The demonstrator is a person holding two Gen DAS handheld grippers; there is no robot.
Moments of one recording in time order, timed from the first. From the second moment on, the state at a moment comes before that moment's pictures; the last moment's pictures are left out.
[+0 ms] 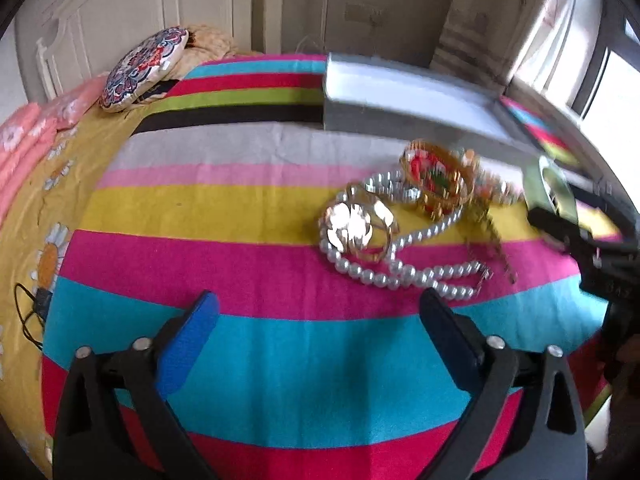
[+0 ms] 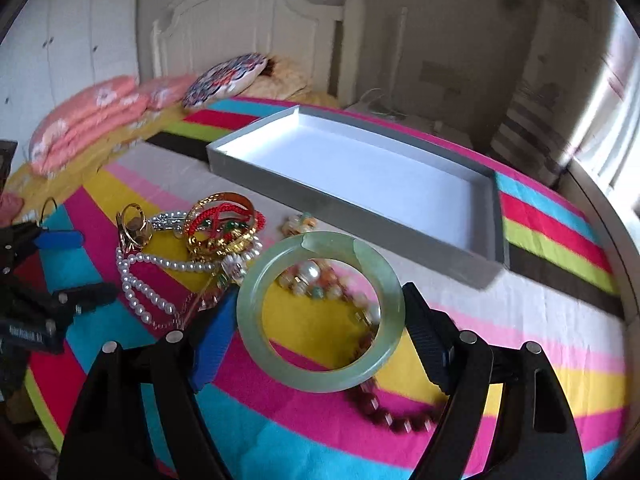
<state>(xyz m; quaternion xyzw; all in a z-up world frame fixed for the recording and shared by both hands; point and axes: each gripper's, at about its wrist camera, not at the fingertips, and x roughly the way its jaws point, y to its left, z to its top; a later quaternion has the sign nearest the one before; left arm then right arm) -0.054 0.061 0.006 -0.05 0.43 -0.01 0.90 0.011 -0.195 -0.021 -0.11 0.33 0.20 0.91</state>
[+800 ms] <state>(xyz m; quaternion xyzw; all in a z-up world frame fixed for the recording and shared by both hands) -0.044 0.017 0.041 0.07 0.37 -0.07 0.92 -0.004 -0.226 -0.015 -0.05 0.32 0.21 0.92</state>
